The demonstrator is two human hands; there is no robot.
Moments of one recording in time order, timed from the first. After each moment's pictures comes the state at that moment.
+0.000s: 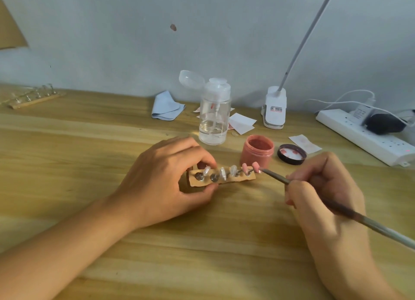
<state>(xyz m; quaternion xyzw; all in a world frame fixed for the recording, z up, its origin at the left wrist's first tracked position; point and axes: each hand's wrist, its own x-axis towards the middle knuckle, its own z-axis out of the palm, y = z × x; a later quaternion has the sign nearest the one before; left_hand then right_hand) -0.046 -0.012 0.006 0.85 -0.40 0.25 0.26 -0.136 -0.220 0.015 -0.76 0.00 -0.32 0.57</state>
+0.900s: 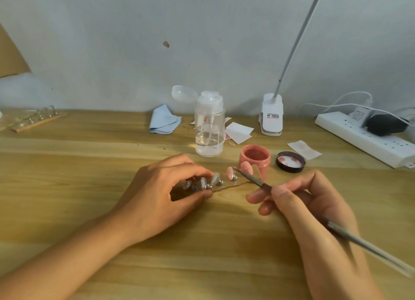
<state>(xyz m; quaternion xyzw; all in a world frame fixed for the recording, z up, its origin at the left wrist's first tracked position) -0.038 -0.011 0.004 0.86 -0.37 0.18 0.30 -0.139 -0.205 0.018 -0.63 -0.01 -0.25 0.73</state>
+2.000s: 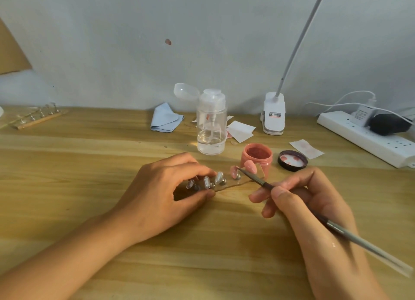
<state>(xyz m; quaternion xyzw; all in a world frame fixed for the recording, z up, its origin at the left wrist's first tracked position) -0.040 -0.011 0.003 0.86 -0.38 0.19 0.29 -0.136 -0.208 0.014 -0.66 -0.02 -0.24 0.71</state>
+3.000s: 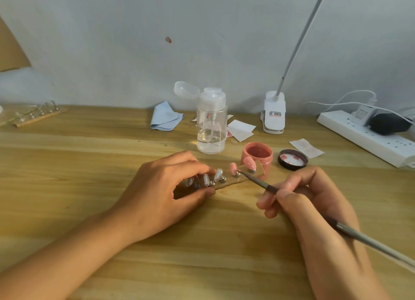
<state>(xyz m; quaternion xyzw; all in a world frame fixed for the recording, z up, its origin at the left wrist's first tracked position) -0.039 -0.011 0.003 0.85 -0.38 0.20 0.29 -0.137 -0.205 0.027 -0.65 0.01 -0.21 0.73</state>
